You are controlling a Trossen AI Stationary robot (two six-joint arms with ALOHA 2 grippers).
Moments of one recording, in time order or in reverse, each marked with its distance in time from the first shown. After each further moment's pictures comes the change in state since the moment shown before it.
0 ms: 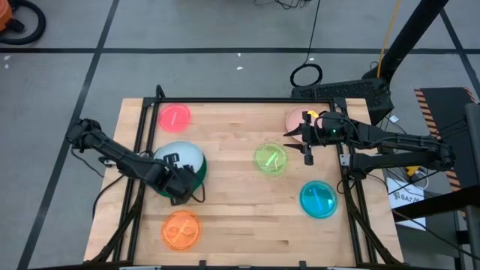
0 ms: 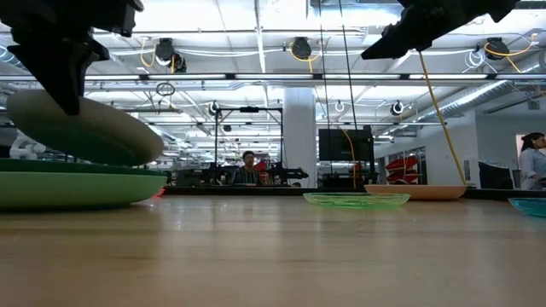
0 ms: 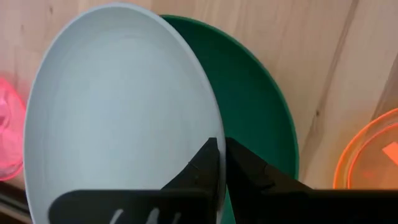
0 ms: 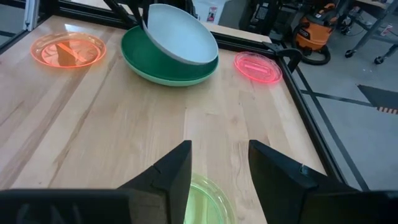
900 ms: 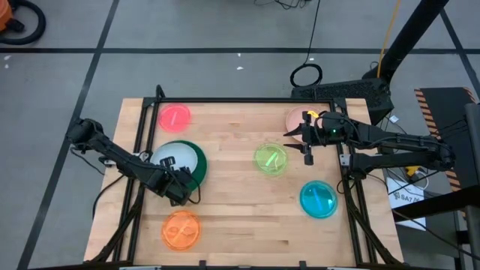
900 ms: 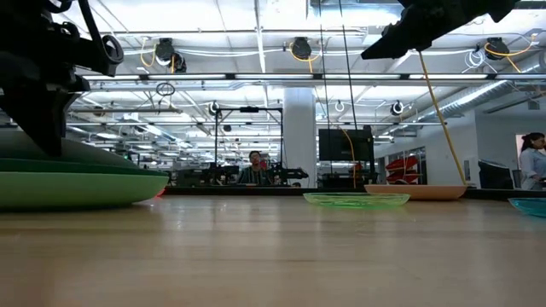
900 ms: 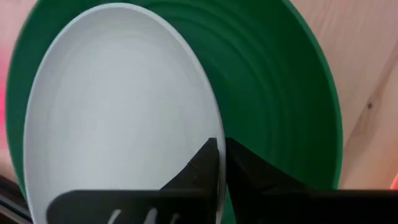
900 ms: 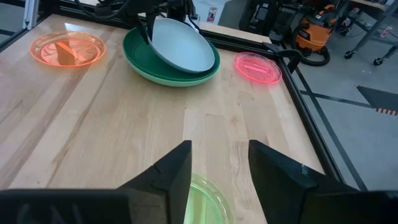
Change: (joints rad) left arm -0.031 0.000 -0.193 0.131 -0.009 -0.123; right arm 0.000 0.000 0.000 0.001 0.000 -0.007
